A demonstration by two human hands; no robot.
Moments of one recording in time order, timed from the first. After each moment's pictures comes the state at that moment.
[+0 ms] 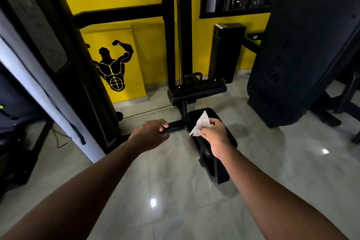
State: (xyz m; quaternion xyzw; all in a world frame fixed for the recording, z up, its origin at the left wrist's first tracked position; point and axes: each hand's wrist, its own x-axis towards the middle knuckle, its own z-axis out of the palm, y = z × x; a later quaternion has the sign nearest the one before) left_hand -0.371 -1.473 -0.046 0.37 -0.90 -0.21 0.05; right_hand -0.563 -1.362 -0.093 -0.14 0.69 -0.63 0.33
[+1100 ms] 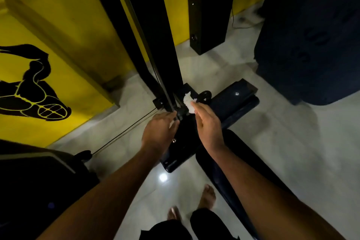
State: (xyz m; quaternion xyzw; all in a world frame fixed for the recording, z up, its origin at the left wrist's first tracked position) left_hand -0.794 -2.004 -0.232 0.29 -0.94 -0.18 0.04; right_hand -0.902 -1.888 -0.281 -0.34 0.82 -0.47 0.03
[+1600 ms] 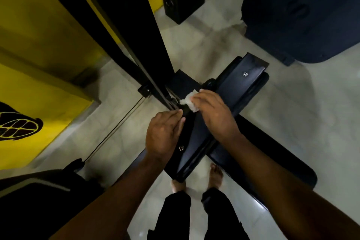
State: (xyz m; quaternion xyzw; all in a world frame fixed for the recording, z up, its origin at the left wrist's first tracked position) left_hand -0.818 -2.051 -0.307 0.15 -0.96 -0.19 0.15; right_hand -0.937 -1.916 -0.339 -0.42 0.83 -0.36 -0.02
